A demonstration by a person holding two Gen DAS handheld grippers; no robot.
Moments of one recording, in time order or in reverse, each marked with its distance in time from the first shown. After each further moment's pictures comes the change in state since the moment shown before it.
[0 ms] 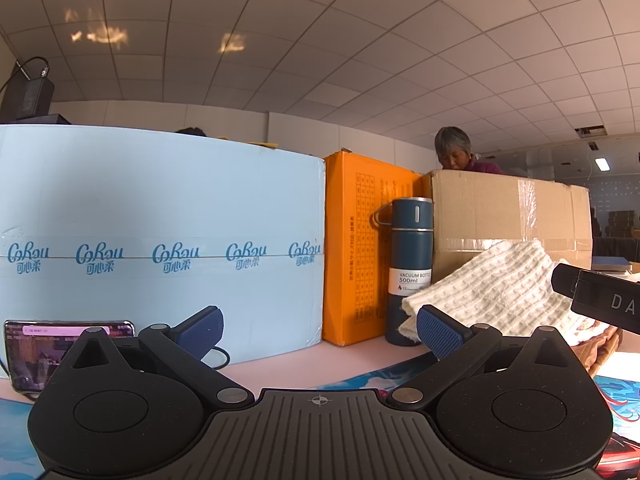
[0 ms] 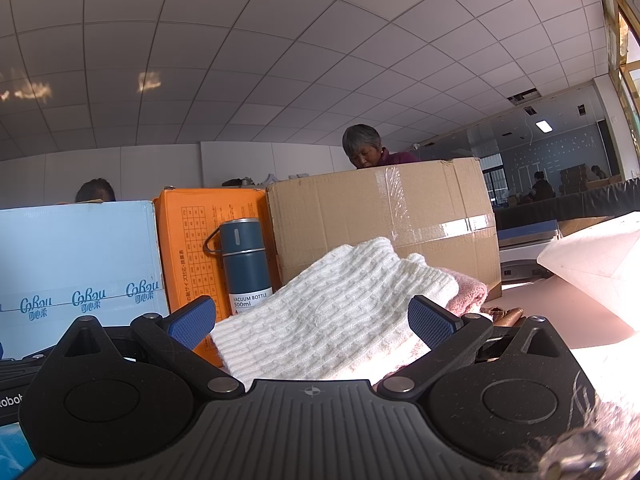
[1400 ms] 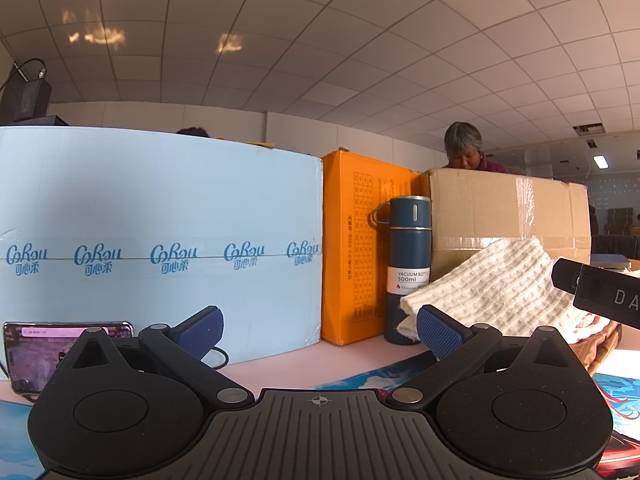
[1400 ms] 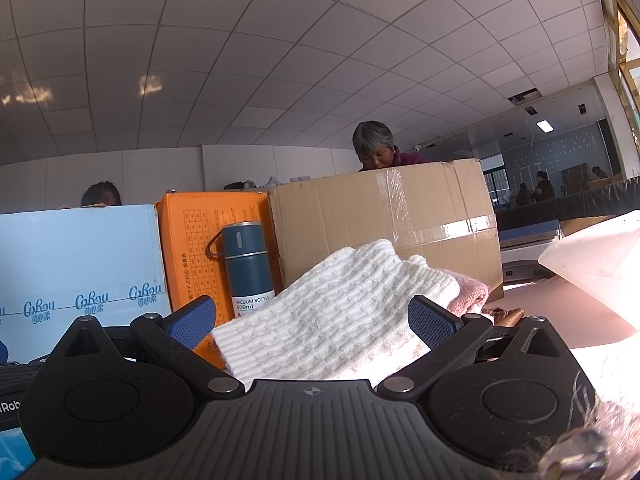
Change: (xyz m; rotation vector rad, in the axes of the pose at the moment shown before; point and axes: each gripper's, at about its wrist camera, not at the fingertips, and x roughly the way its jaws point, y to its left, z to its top) left arm 0.002 -0.002 0.001 0.007 0.002 -0.002; right arm -0.002 -0.001 0.001 0.008 -0.008 0.008
